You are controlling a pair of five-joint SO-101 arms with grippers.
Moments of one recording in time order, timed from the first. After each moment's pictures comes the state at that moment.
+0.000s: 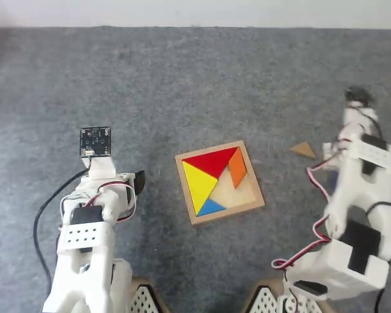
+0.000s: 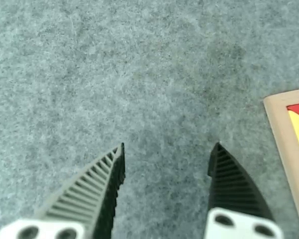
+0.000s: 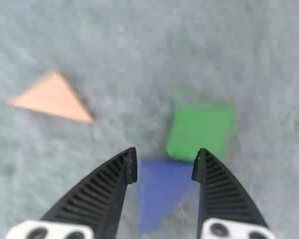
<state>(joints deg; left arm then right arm) -12.1 -49.0 80.9 35.8 2.2 18.2 2.7 25.9 47.3 23.9</state>
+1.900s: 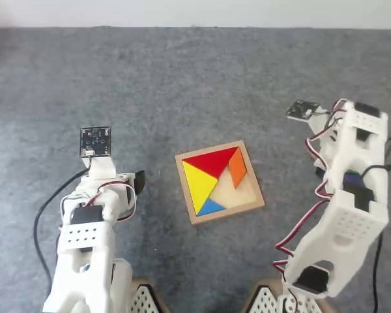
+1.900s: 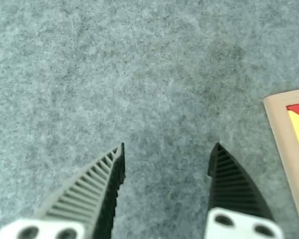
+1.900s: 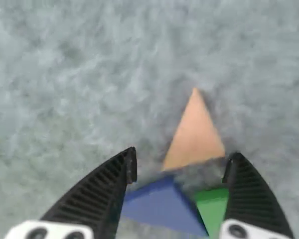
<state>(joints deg) -12.1 -49.0 80.9 35.8 2.2 16.5 28.6 -3.3 75.3 70.5</state>
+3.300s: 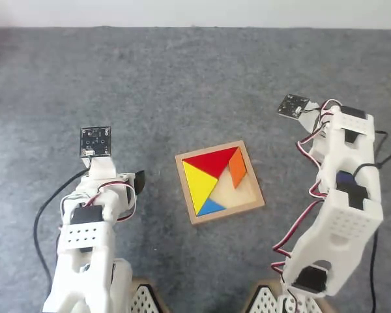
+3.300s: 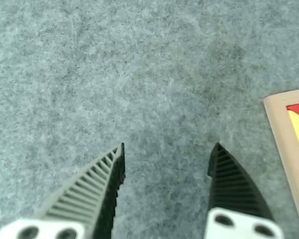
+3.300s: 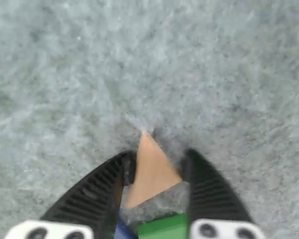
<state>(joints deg) -12.1 -49.0 80.9 35.8 2.2 13.2 29.4 -0.9 59.7 73.0</state>
